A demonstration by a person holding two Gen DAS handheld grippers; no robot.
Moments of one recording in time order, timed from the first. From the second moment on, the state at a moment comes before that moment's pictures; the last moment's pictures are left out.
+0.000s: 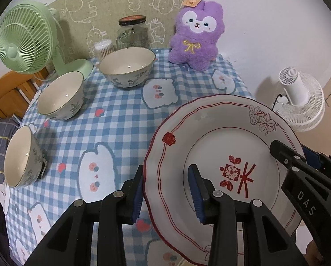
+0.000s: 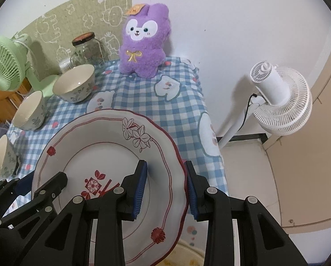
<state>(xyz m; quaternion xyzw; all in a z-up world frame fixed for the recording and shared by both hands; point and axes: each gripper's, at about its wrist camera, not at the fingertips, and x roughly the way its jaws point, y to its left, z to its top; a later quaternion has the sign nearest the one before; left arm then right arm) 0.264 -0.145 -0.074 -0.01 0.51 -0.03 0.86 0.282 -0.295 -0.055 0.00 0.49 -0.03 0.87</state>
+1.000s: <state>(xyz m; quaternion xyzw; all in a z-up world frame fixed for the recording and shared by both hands) 0.174 -0.158 -0.078 0.03 0.50 -0.09 0.86 0.168 -0.303 -0.056 0.02 0.50 -0.10 0.86</state>
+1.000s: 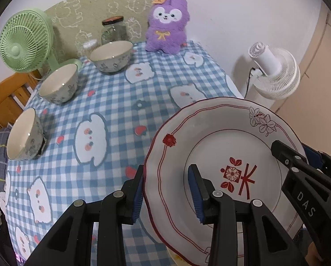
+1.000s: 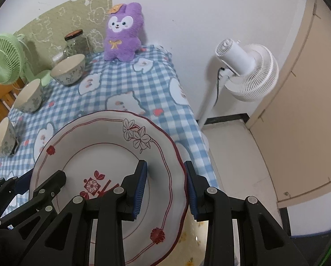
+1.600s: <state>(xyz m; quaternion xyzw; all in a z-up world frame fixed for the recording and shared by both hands) 0.146 -0.178 -0.114 0.07 0.53 -0.11 0.84 0.134 -0.321 -0.096 0.06 0.53 -0.12 0.84</state>
